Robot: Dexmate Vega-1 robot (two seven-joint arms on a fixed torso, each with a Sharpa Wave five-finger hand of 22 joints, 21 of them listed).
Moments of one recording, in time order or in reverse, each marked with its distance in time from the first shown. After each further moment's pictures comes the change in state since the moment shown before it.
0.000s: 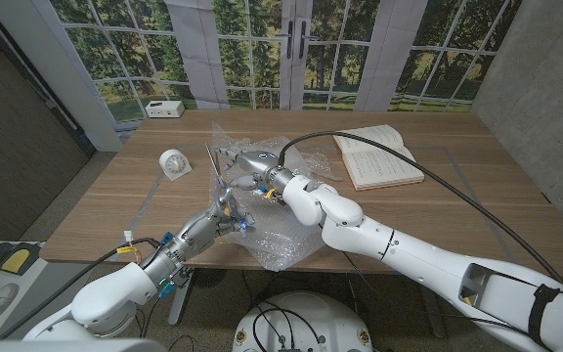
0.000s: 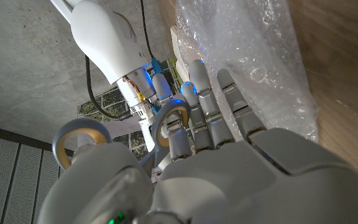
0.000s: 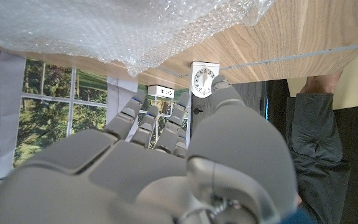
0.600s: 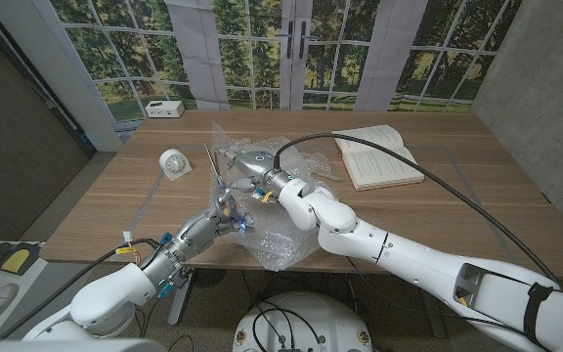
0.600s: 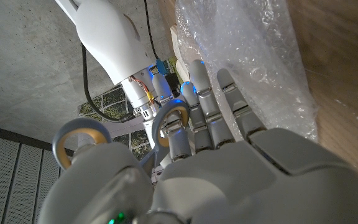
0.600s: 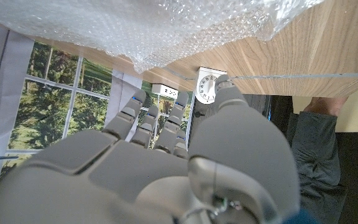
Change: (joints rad) left arm 0.004 -0.002 -0.004 -0.001 0.002 -0.005 -0.001; left_hand 0.000 0.000 0.000 0.000 0.000 0.003 -0.001 -0.004 0.009 0.005 -0.002 -0.003 0.000 0.000 0.000 0.000 0.000 0.005 -0.005 -0.004 0.000; right arm 0.016 0.020 -0.028 0.046 -0.090 -0.012 -0.003; right_hand -0.006 -0.006 -0.012 0.004 0.000 -0.020 -0.005 0.000 0.000 -0.006 0.030 0.000 -0.010 0.003 -0.003 0.000 -0.005 0.015 -0.004 0.000 0.000
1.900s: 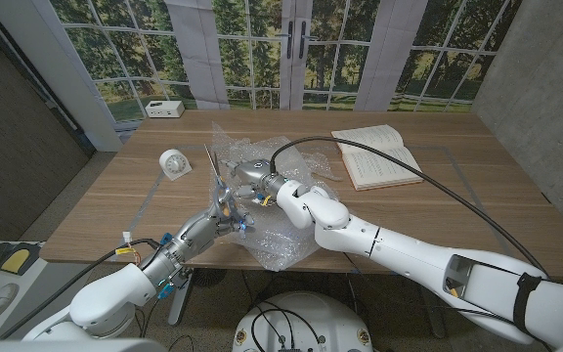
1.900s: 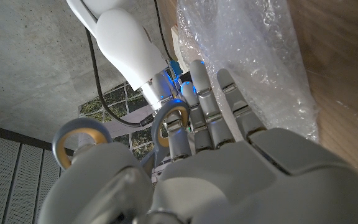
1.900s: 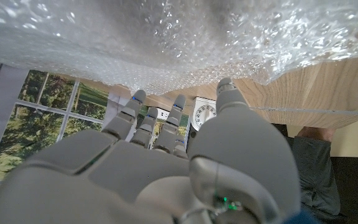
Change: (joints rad) left arm 0.005 -0.004 -0.004 -0.004 0.001 0.001 -0.002; left_hand 0.000 0.000 0.001 -0.001 -0.006 0.006 -0.005 -0.018 0.009 0.002 -0.002 -0.001 0.002 0.000 0.000 0.005 0.000 0.000 0.000 -0.004 0.000; right arm 0.047 0.038 -0.042 0.107 0.003 -0.001 0.063; right_hand -0.037 0.003 -0.019 0.019 0.000 -0.052 0.005 -0.012 0.000 -0.046 0.014 -0.008 -0.019 -0.018 0.000 -0.014 0.000 -0.010 0.009 0.000 0.000
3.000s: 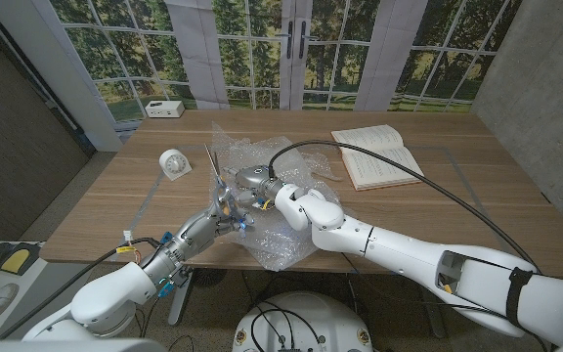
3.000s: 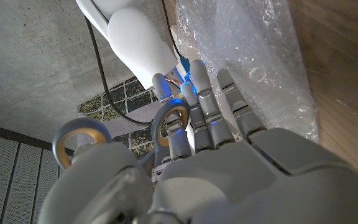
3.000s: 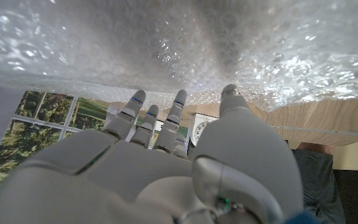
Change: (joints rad) left arm -0.012 0.003 0.005 0.008 -0.010 0.005 -0.002; left_hand 0.000 0.000 0.000 0.003 0.000 0.008 0.003 -0.015 0.009 0.005 -0.002 0.001 0.001 0.000 0.000 0.000 0.000 0.004 0.004 -0.008 0.000; right arm 0.029 0.031 -0.041 0.094 0.019 -0.006 -0.015; right_hand -0.066 0.008 -0.027 0.027 0.016 0.017 0.013 0.016 0.000 0.079 -0.032 0.029 -0.018 0.048 0.003 0.006 0.001 0.014 -0.020 0.000 0.000
